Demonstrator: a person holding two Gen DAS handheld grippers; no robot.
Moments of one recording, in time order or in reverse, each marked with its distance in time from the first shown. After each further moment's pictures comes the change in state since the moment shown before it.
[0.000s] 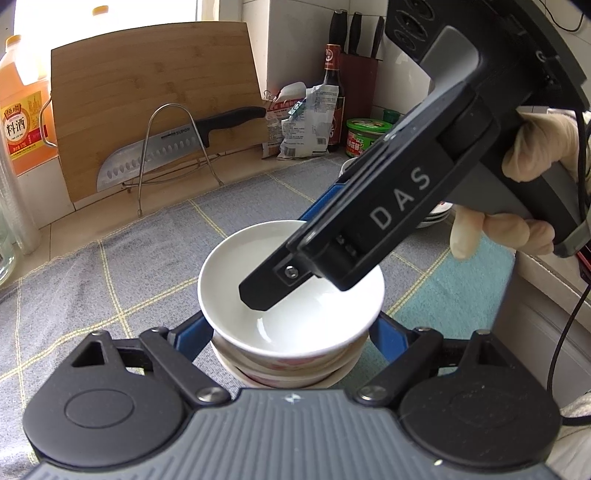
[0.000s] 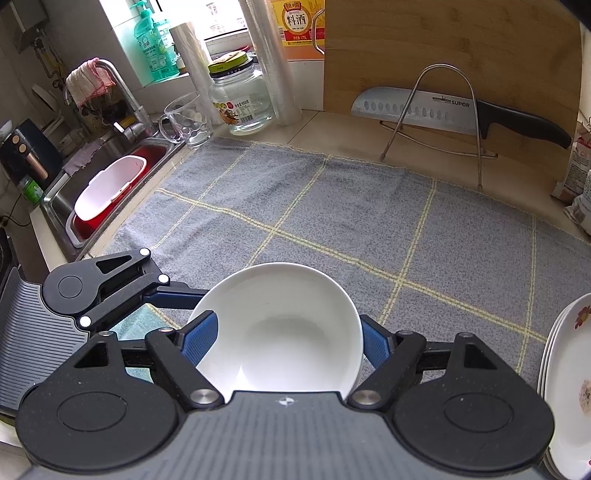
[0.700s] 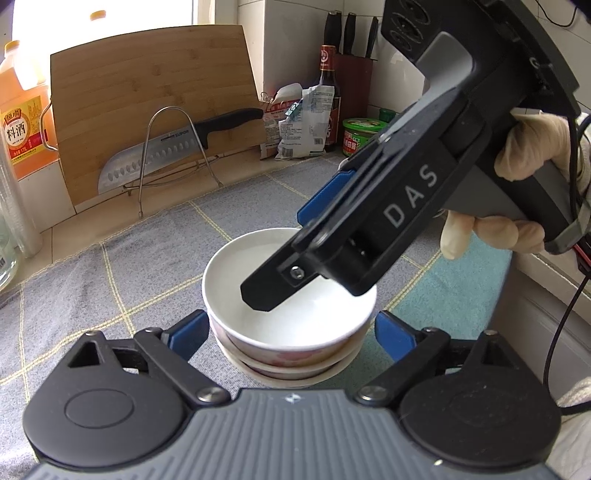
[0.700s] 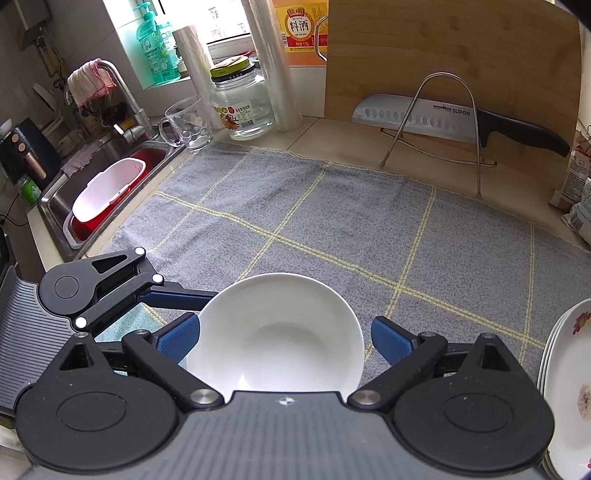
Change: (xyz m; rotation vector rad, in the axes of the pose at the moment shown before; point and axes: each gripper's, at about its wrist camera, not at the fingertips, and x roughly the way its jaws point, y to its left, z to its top) left arm -0.007 -0.001 -0.004 0.017 -0.006 0.000; right arm 0.001 0.004 -0.003 -0.022 -0.024 -0.021
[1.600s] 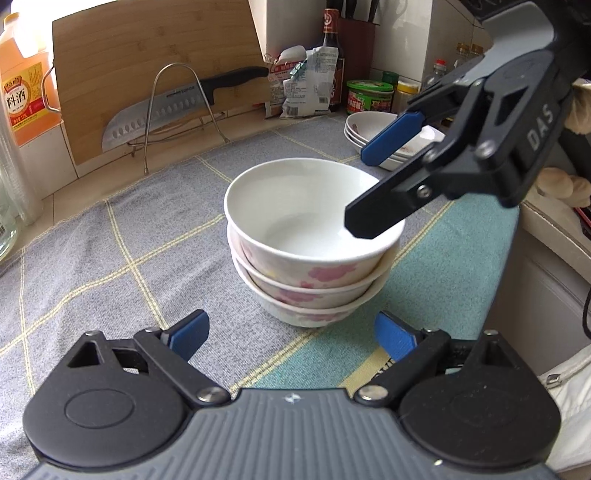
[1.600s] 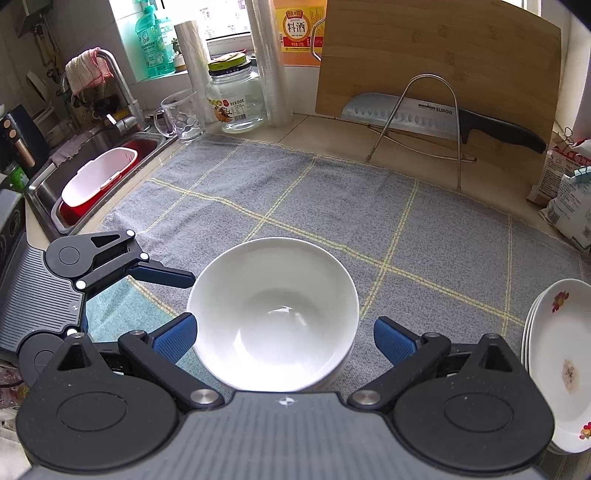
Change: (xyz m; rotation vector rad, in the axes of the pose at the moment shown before) left arm 0.010 0.016 -0.031 0.016 0.101 -0.007; right arm -0.015 0.009 -0.030 -0.015 -0.022 -0.070
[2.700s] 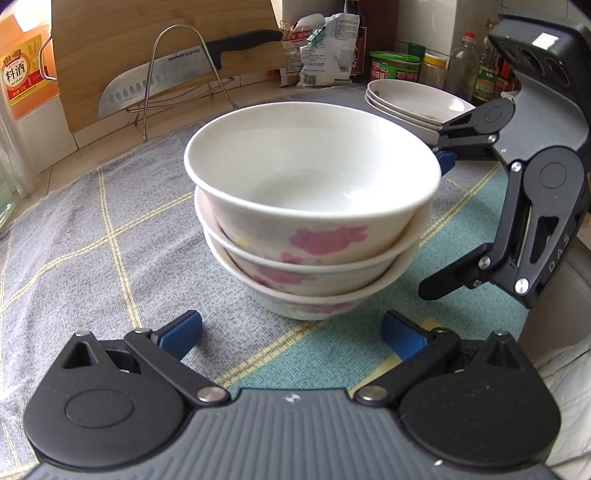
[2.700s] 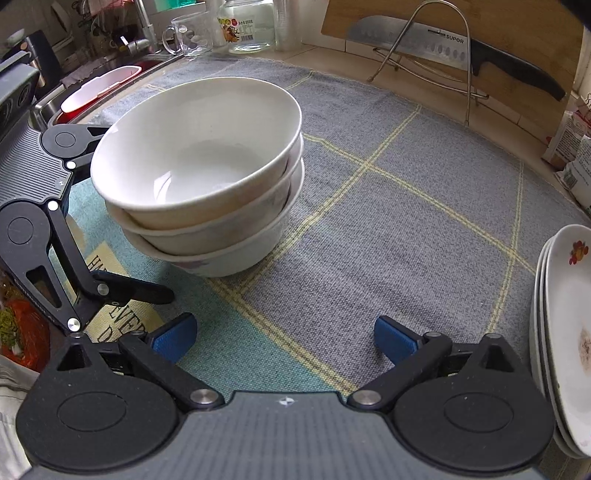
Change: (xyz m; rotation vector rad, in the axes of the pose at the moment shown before) left arm 0.042 -0.017 -0.002 -0.049 0.052 0.088; right arm 0.047 -0.044 -0.074 -0.214 0.112 0.007
